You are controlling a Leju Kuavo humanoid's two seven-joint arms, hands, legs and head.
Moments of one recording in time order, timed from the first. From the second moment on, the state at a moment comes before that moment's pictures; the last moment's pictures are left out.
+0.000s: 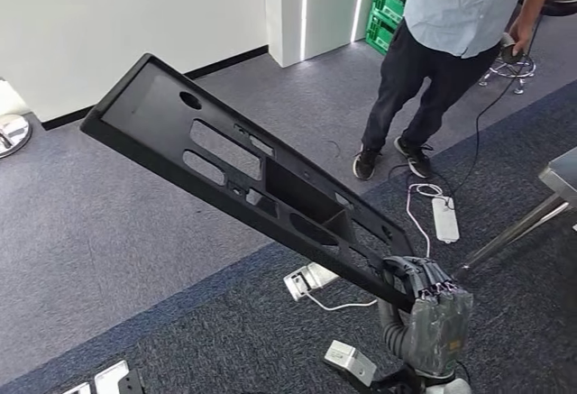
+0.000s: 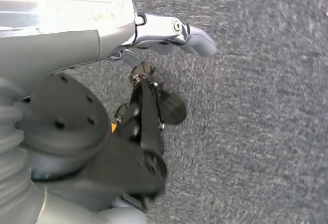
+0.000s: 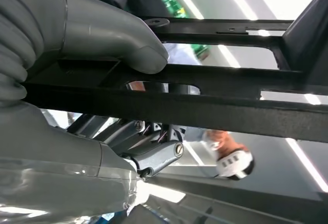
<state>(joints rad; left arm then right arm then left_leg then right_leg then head) -0.13 -0.21 0.94 -0.24 -0.15 0.25 -0.33 0.16 0.12 0.25 -1.78 1.33 -0.70 -0.23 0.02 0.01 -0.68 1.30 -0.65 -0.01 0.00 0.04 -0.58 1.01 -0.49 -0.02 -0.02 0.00</state>
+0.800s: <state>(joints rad) -0.13 -0.21 0.94 -0.24 -0.16 0.24 -0.33 0.18 0.12 0.24 -1.78 1.33 -0.70 -0.23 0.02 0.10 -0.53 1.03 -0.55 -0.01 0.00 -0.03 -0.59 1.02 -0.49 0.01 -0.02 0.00</state>
